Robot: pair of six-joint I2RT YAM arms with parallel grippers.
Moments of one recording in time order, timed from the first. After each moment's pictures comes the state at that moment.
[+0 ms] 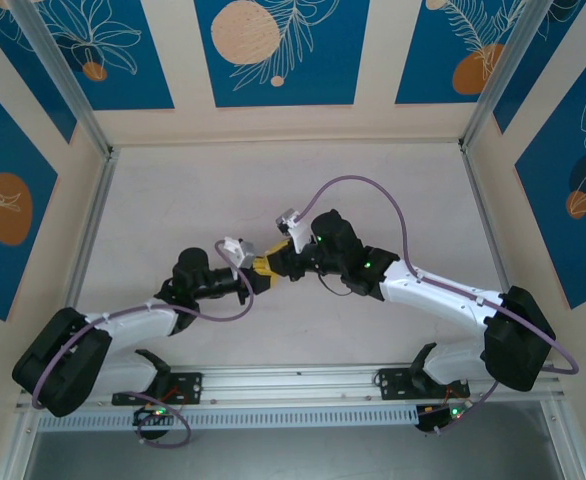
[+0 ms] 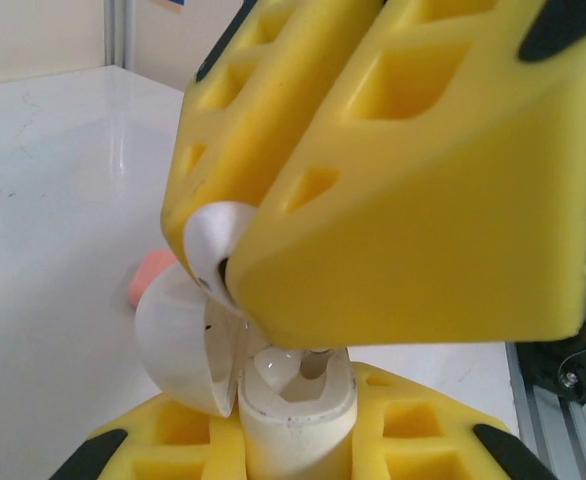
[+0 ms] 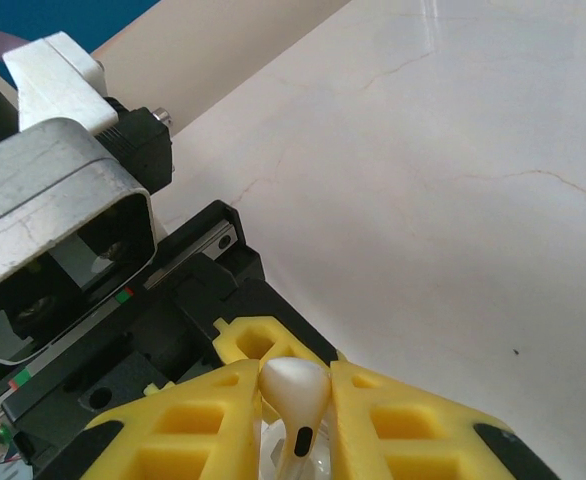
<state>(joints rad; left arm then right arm) -0.59 1.24 0.33 0.75 0.65 -0.16 0.86 1.31 0.89 -0.04 -0.28 0.27</state>
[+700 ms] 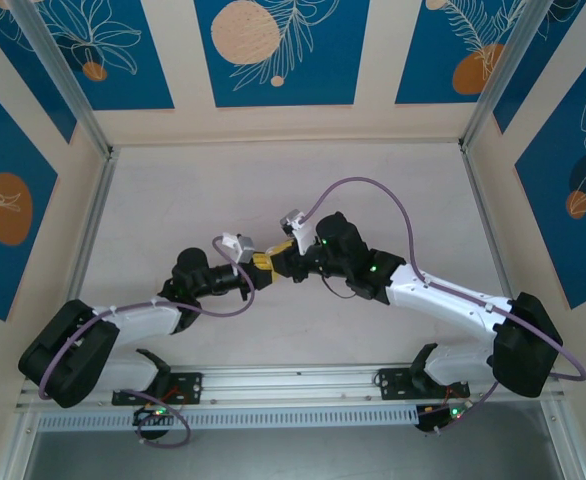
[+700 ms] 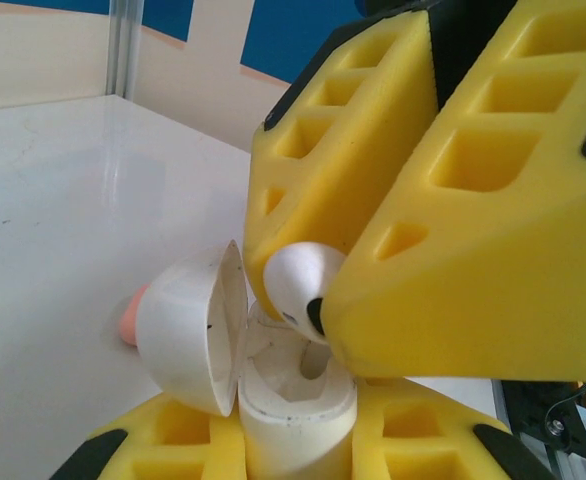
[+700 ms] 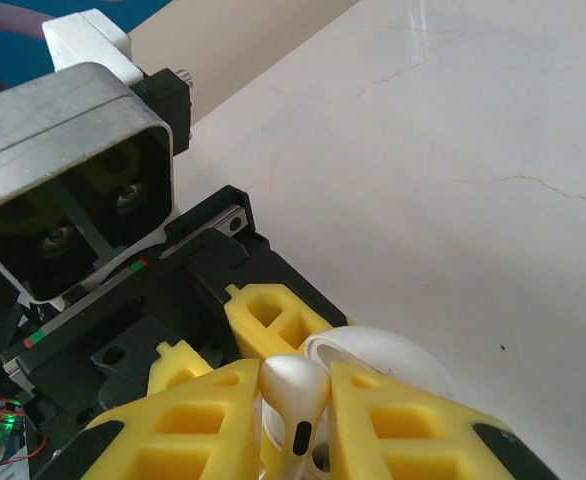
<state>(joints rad) -0.59 1.29 0.33 0.89 0.65 -0.26 0.87 1.26 0.87 -0.05 -0.25 0.27</state>
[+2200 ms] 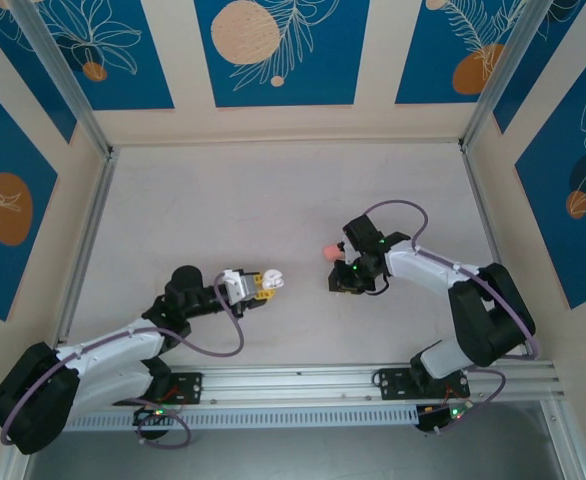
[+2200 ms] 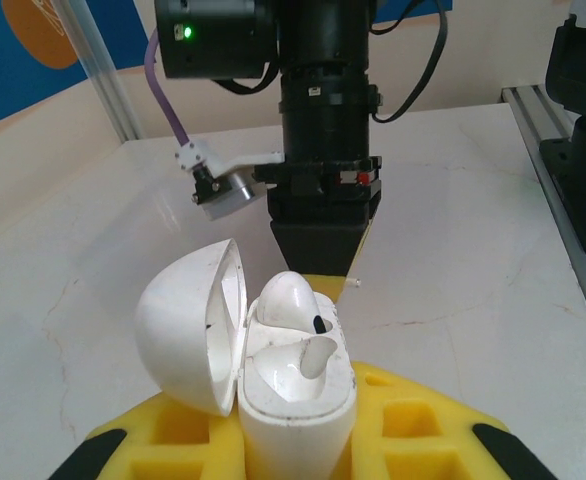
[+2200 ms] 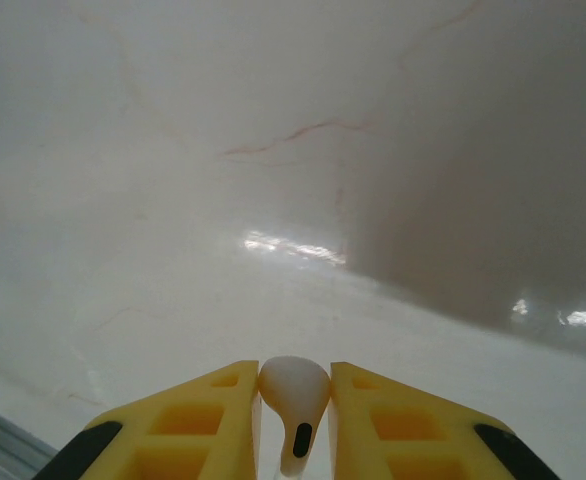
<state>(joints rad) -0.67 0.99 0.23 0.59 0.55 0.32 0.49 1.49 0.83 -0.66 -0.35 0.52</state>
